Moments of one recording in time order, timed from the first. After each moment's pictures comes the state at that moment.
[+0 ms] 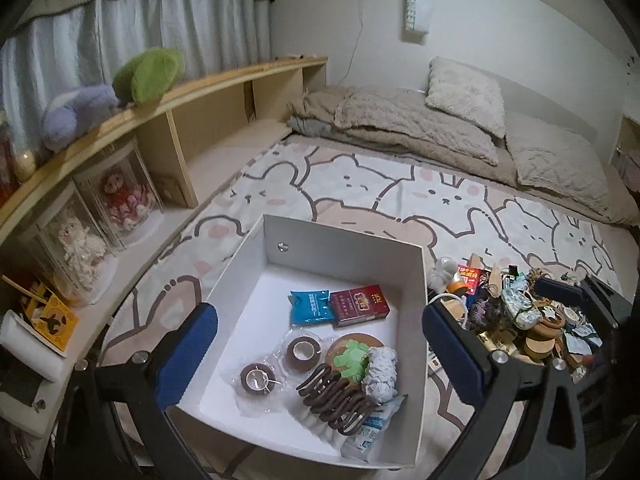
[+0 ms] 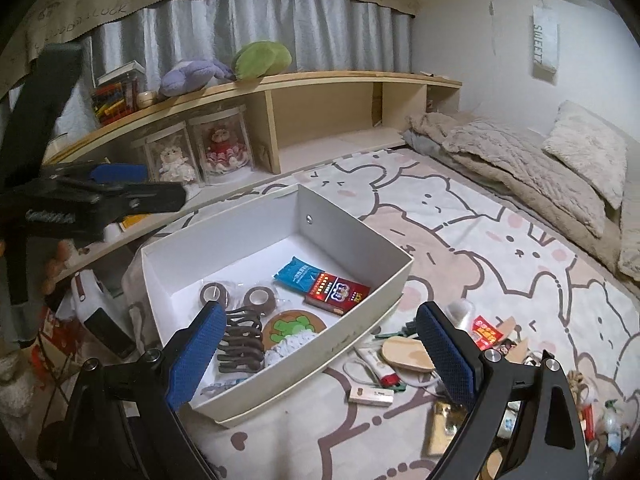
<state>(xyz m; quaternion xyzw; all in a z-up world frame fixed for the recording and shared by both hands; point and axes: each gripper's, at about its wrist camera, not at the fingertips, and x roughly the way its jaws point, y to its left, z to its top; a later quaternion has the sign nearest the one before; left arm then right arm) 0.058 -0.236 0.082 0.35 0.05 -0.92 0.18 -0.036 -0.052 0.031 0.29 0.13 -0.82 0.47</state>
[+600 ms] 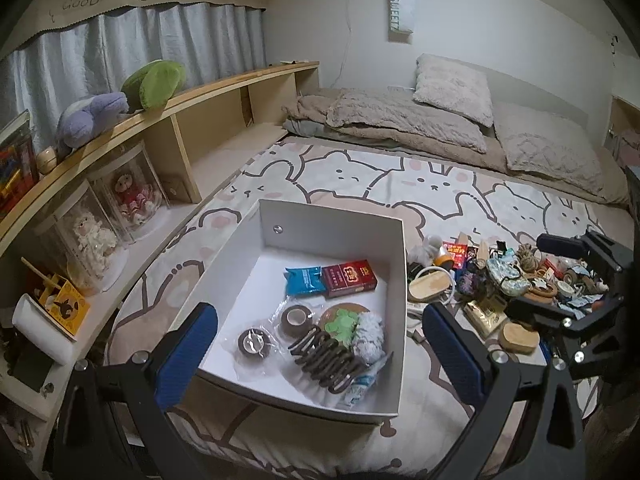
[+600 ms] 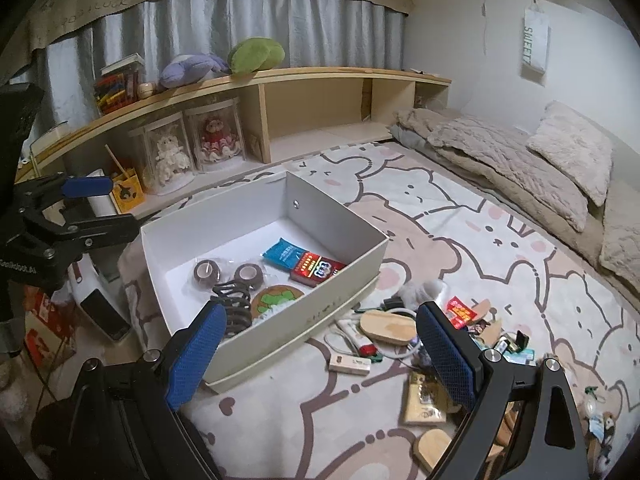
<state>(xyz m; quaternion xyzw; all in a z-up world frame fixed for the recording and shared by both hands) 0.099 -0.194 0.072 0.35 0.03 -0.92 0.18 -0.024 -0.016 0.035 0.30 0.15 -0.83 0.45</state>
